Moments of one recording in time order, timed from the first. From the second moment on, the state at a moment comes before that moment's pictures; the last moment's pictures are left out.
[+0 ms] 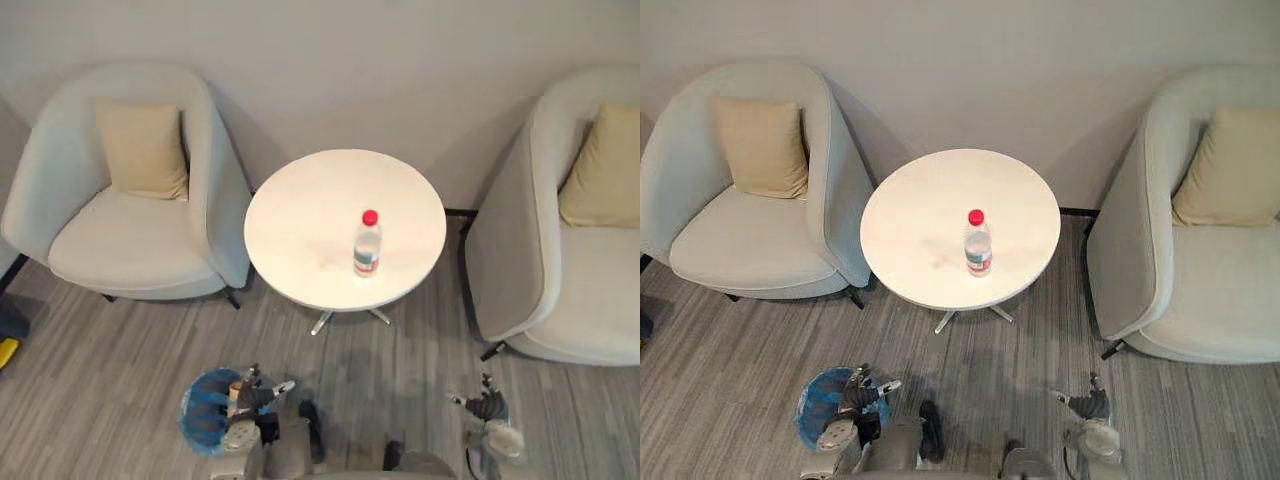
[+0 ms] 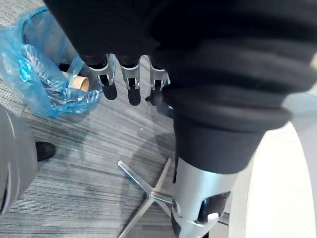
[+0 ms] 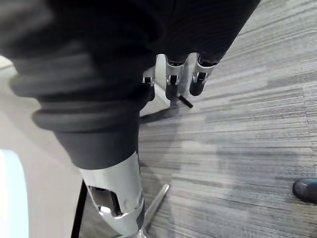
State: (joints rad) left arm 0.10 0.03 0.01 0.76 -0.12 -0.10 0.18; right arm 0.09 -0.13 -0.17 0.73 -0.03 -0.06 -0.22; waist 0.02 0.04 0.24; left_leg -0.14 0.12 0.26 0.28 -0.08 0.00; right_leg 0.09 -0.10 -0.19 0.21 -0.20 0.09
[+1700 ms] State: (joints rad) left arm 0.19 0.08 -0.04 0.78 -0.08 -0.14 0.16; right arm -0.44 -0.25 0.14 0.57 -0.08 -0.14 -0.24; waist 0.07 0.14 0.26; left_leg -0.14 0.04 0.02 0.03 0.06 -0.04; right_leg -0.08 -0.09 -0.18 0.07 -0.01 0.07
